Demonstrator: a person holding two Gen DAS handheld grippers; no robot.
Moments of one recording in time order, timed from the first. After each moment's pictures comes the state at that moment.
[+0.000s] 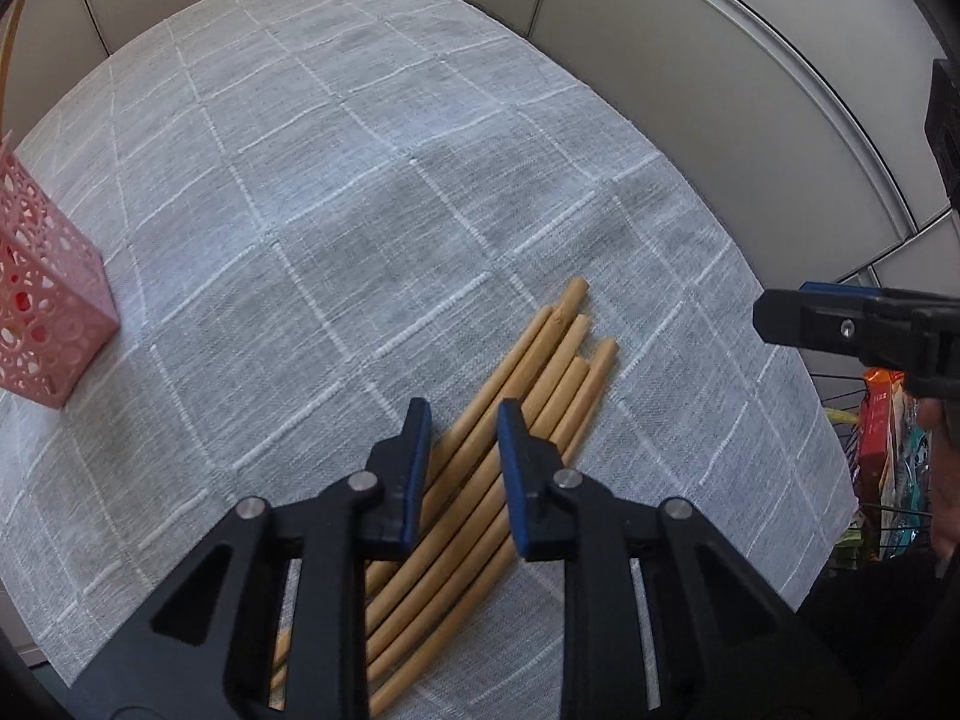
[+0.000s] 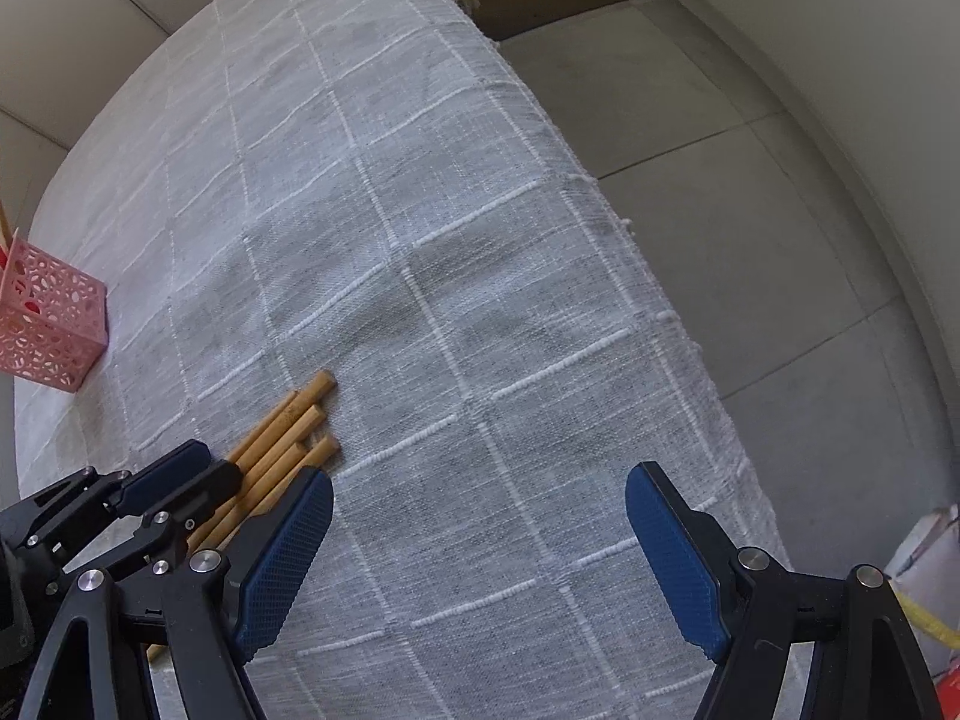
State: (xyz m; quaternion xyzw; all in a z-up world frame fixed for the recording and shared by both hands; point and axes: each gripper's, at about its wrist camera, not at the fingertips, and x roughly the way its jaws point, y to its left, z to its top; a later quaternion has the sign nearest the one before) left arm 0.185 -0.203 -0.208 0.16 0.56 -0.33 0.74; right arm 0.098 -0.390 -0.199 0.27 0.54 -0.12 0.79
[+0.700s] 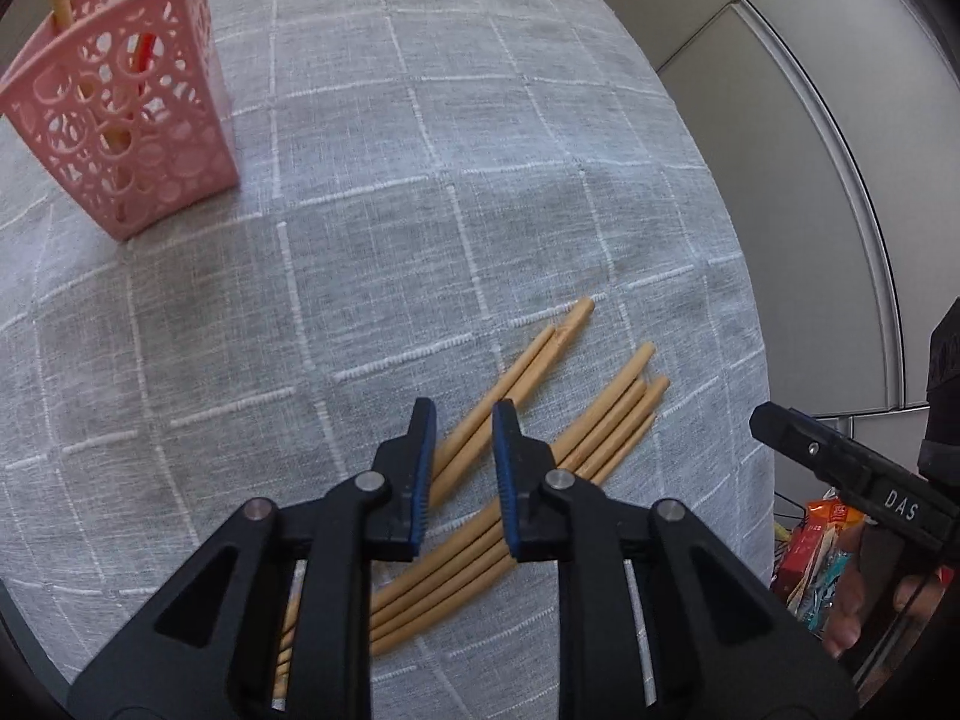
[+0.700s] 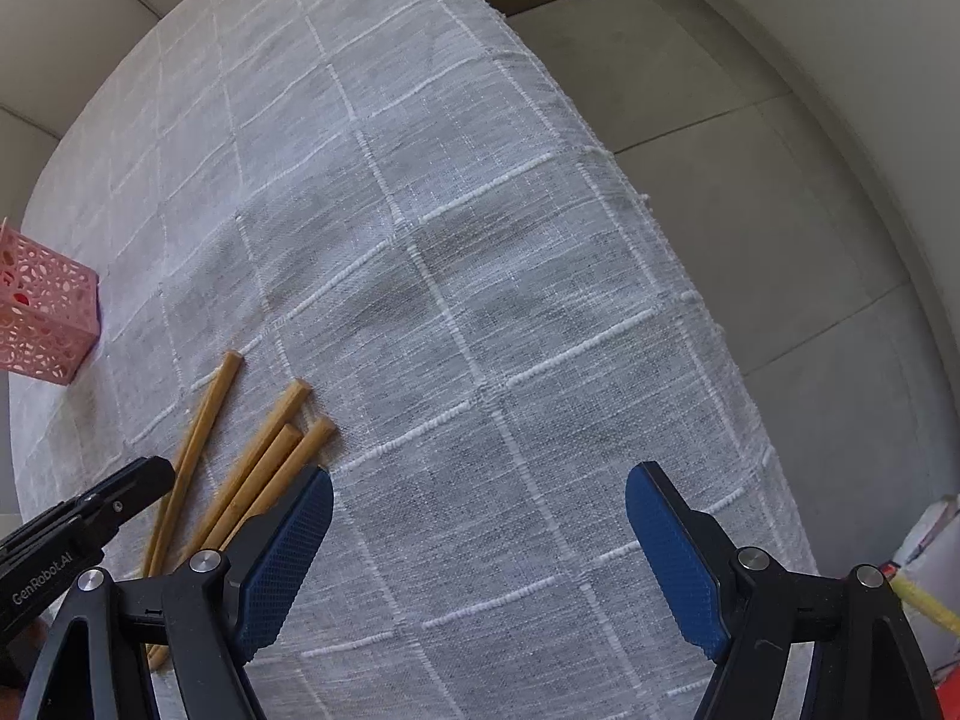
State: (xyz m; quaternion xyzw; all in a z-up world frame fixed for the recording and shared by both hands) left arm 0.216 -0.147 -0.197 0.01 0.63 -0.22 0.75; right arm 0.106 -0.382 -0.207 0.28 0.55 -0.11 0.78
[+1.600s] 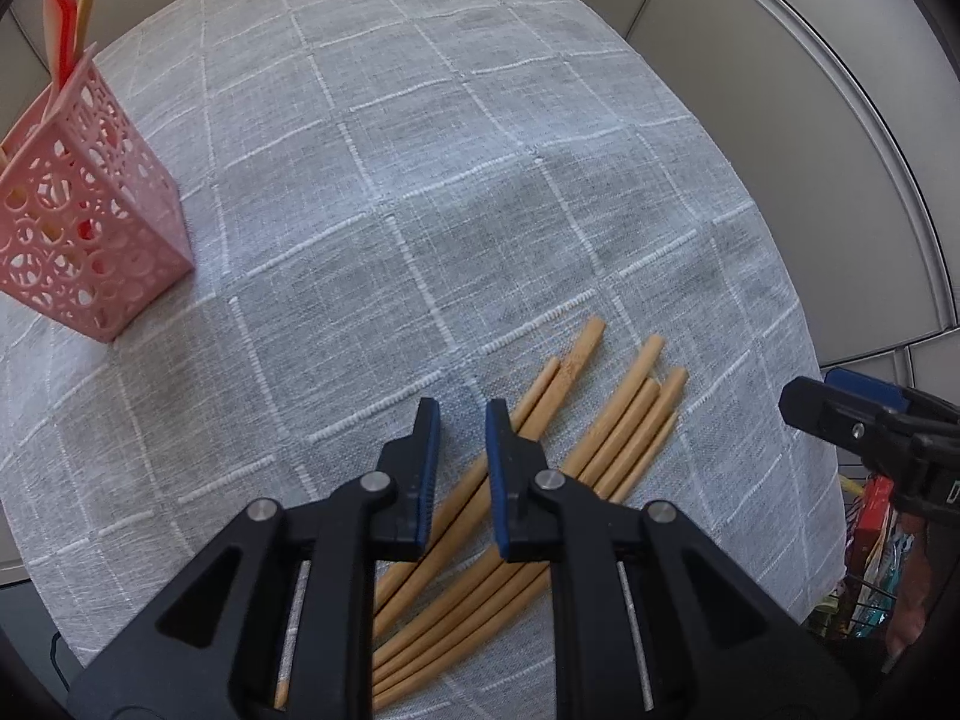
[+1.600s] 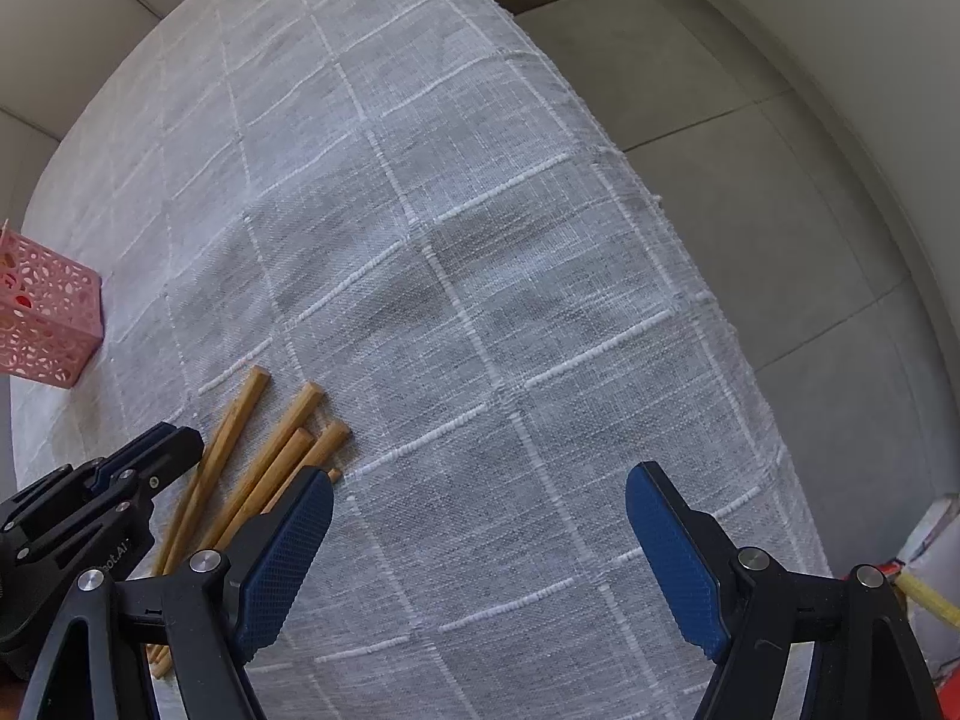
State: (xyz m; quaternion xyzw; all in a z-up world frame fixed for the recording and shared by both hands) left arm 0.234 -0.212 -0.211 0.12 0.60 -0.24 0.75; right arm 0.109 -0.381 -0.209 0.27 0.55 -0.12 0.78
